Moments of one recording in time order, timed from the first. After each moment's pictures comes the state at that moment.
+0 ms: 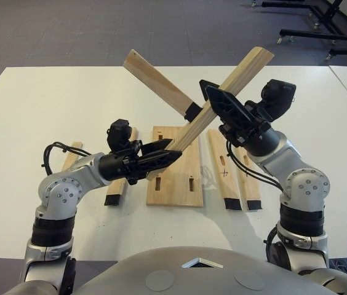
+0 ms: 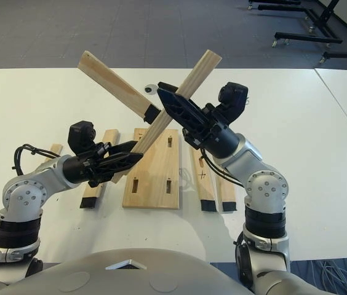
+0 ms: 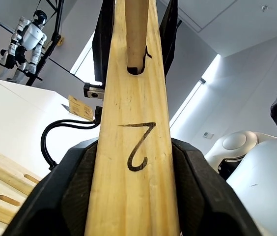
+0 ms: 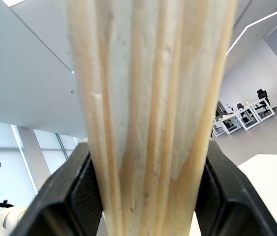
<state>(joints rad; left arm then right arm) -0.07 0.38 0.02 -0.38 -1.16 0.88 -0.92 -0.17 -0.25 -0.12 -0.43 1.41 0.68 0.61</state>
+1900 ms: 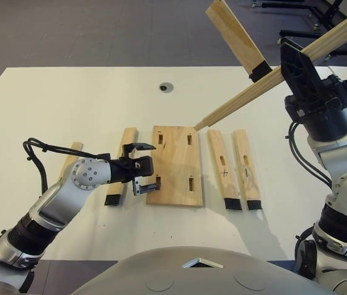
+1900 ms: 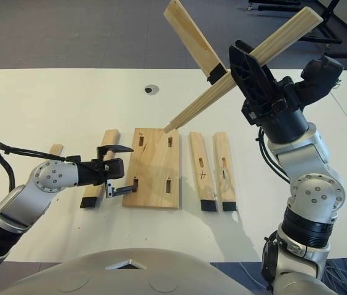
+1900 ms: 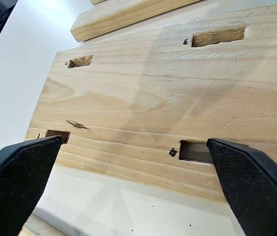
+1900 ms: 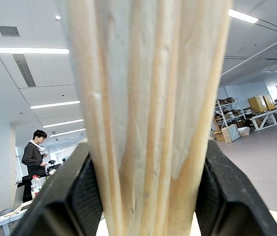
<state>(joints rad) -0.11 0.74 -0.49 -0.43 0.15 0.32 -0.80 -0.17 -0.45 -0.36 -0.49 1.36 0.54 0.48</state>
